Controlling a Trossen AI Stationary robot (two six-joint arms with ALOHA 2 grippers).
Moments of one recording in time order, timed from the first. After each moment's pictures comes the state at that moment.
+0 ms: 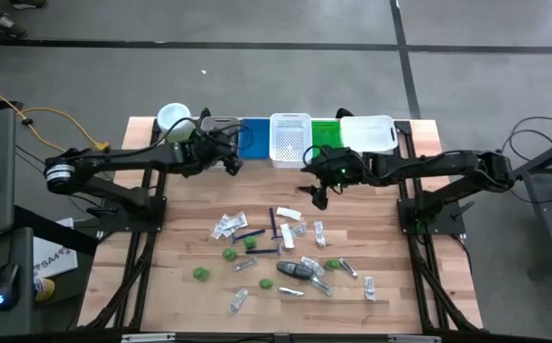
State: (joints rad) left arm 0.30 1.22 0.85 -0.42 -0.61 -0.31; right arm -0.11 1.33 0.88 -0.12 0.03 0.07
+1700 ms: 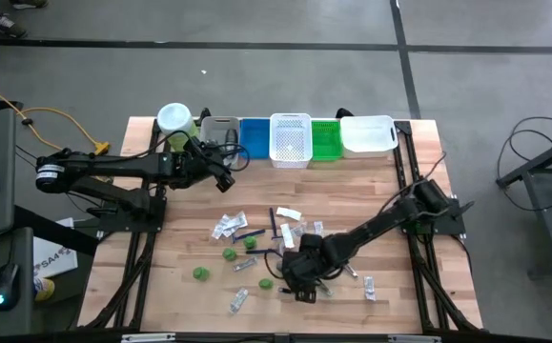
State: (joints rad) left arm 0.13 1.12 0.85 -0.58 -0.67 -0.31; right arm 0.46 1.99 1.53 -0.77 0.05 0.64
